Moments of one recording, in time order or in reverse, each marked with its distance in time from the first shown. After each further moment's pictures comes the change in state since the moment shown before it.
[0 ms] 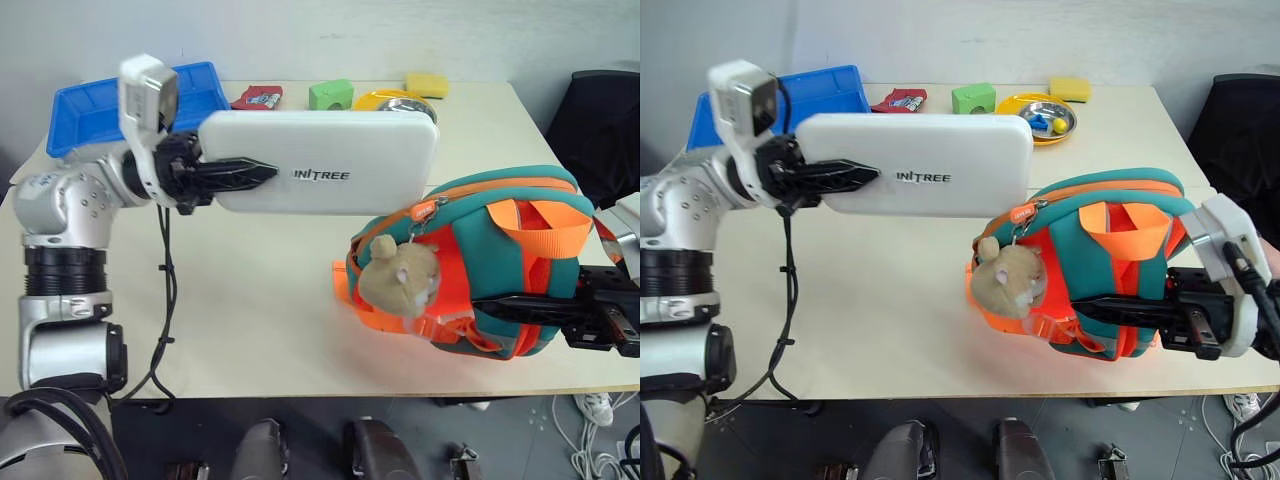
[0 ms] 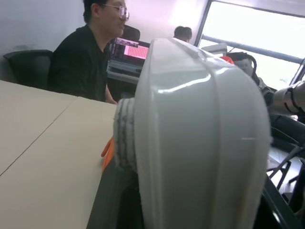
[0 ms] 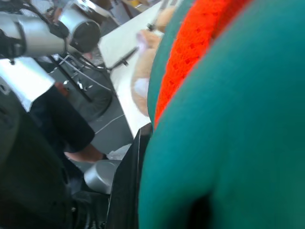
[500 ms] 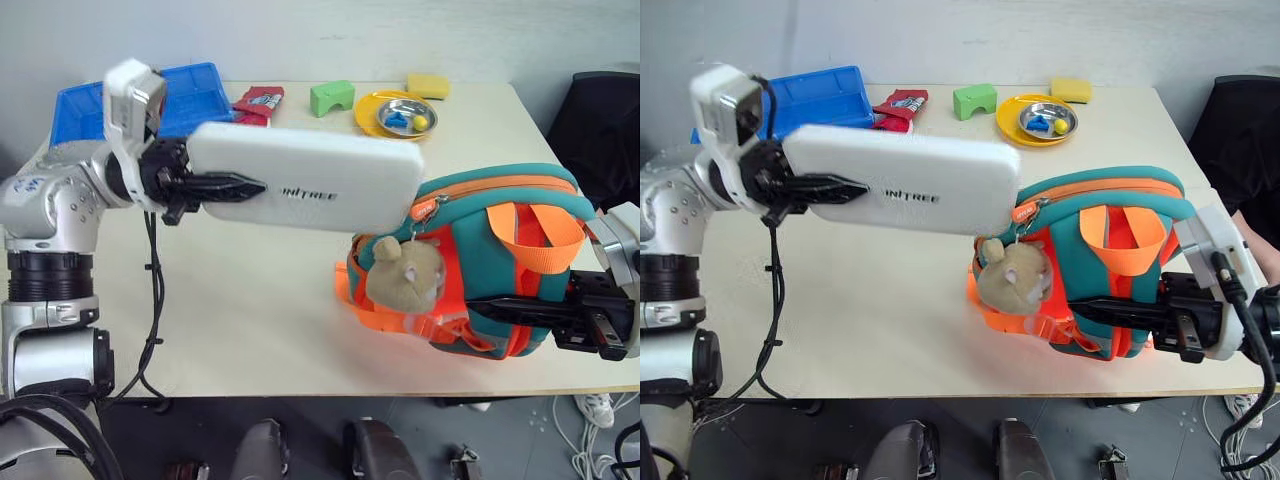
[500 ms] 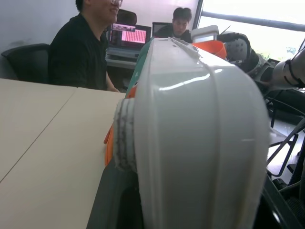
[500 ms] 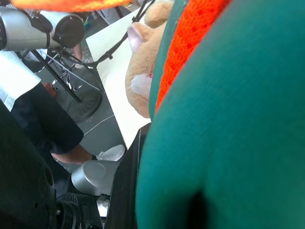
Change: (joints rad) left arm 0.080 0.017 -0.030 -0.036 0.065 -0.105 -0.039; right arm 0.034 0.022 0.008 -0.028 -0.028 -0.045 -0.018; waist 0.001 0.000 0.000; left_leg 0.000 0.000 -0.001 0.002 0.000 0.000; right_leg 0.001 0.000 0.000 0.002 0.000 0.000
